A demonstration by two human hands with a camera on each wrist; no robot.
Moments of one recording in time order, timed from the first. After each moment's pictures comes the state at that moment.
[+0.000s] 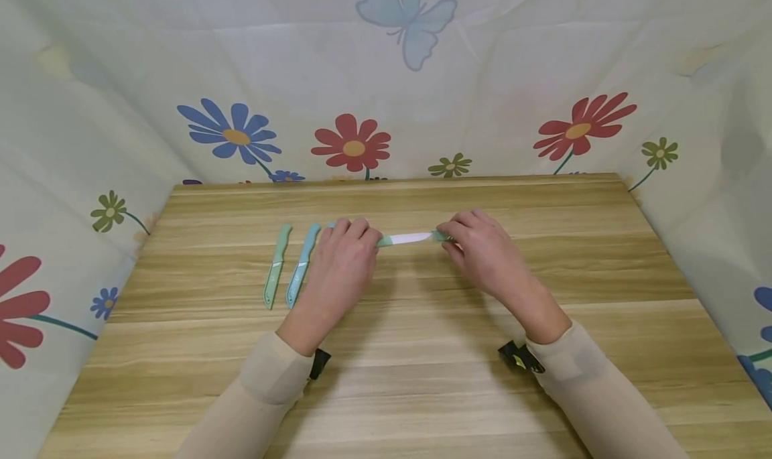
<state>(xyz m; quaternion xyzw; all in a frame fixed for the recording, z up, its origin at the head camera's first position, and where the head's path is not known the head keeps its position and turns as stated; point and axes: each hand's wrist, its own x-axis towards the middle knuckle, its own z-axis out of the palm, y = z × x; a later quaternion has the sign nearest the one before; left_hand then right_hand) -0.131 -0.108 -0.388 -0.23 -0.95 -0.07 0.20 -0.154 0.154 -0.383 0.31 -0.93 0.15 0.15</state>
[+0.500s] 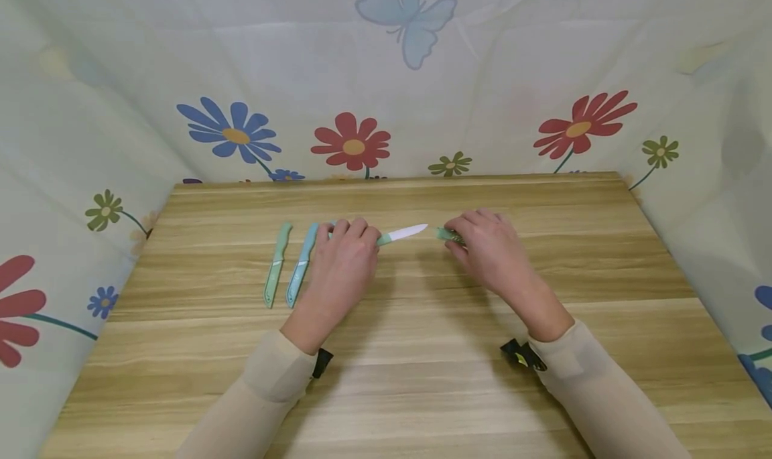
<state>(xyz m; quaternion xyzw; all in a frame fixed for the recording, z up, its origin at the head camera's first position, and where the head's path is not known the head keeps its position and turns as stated) -0.134 -0.104 -0.393 -0.20 -0.96 -0.04 0.20 -0.154 0.157 -0.382 0.25 -0.95 0.14 0.13</state>
